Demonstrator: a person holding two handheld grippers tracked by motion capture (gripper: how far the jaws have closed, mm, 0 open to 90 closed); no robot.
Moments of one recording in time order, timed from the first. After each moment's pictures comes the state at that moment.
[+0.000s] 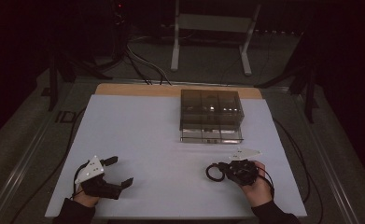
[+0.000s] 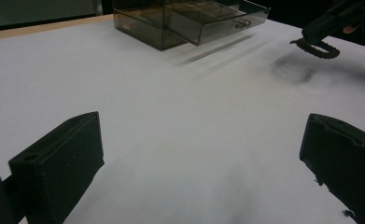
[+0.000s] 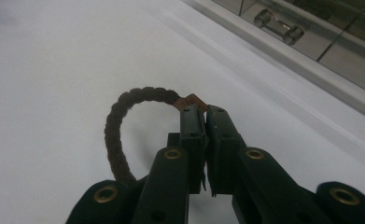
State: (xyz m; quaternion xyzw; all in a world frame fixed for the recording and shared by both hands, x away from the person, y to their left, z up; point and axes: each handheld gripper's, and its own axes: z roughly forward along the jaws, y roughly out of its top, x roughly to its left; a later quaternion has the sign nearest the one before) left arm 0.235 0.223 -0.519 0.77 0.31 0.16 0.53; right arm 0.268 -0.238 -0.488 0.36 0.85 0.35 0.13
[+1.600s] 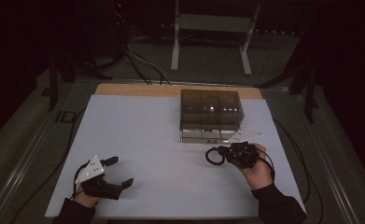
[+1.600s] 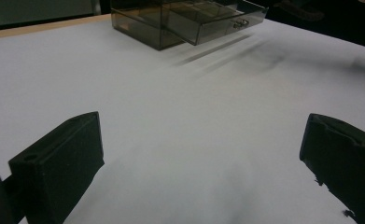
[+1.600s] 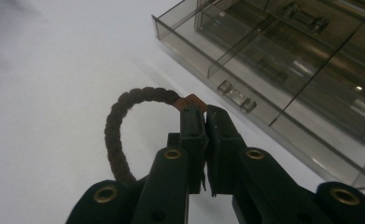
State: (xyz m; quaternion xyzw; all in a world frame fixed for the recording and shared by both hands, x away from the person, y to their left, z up) left arm 0.235 0.222 -0.519 0.77 0.31 0.16 0.53; right arm 0.301 -0.233 -0.450 0.35 0.85 0.36 0.16
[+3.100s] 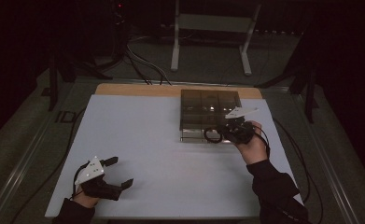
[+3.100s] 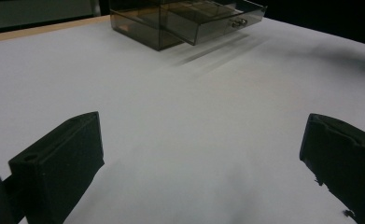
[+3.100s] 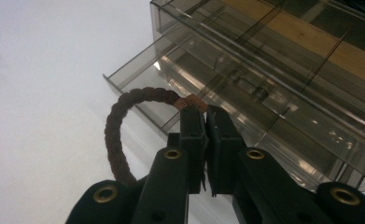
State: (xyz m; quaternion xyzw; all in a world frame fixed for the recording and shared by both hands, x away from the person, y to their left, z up) left arm 0.234 0.222 -0.518 0.77 0.31 0.16 0.53; right arm 0.362 -0.226 -0.425 0.37 0.84 0.36 0.17
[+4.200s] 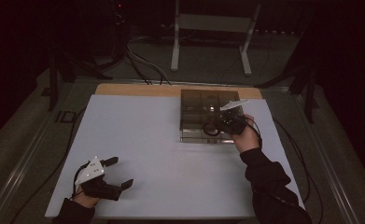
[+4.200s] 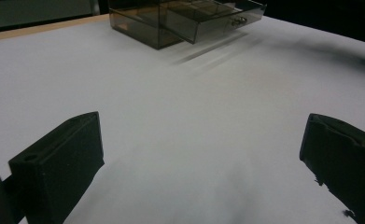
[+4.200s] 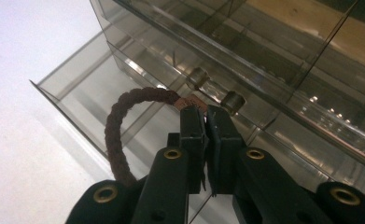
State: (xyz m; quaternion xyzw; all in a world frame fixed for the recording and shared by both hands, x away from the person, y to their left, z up) left arm 0.234 0.223 -0.518 0.77 0.31 0.16 0.53; right arm 0.411 -0.222 -0.454 0.40 0.85 0.32 0.16
